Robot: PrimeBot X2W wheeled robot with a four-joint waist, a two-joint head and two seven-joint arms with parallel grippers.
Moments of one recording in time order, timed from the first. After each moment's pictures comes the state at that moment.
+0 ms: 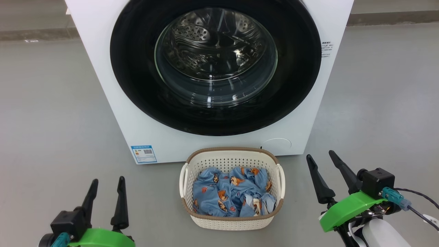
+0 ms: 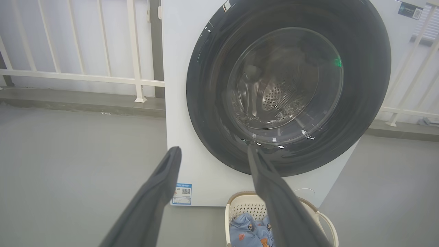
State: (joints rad) left arm -0.15 0.07 -0.03 0.40 -0.27 -0.12 -0.25; right arm -0.22 -0.15 0.25 0.43 0.42 0.13 -0.25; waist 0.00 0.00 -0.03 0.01
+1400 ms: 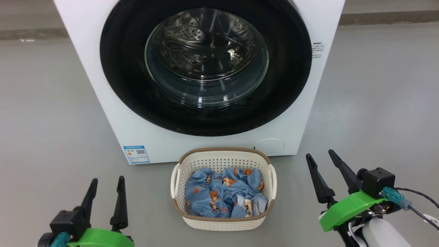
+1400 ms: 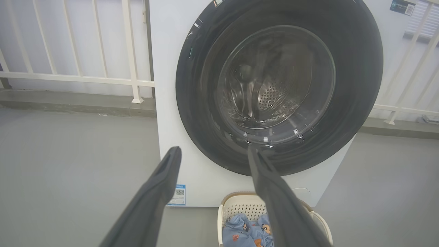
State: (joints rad) left arm -0.15 0.07 -0.03 0.40 -0.26 -0.13 -0.25; right arm -0.22 -0.15 0.25 0.42 0.42 0.13 -0.25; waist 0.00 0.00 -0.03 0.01
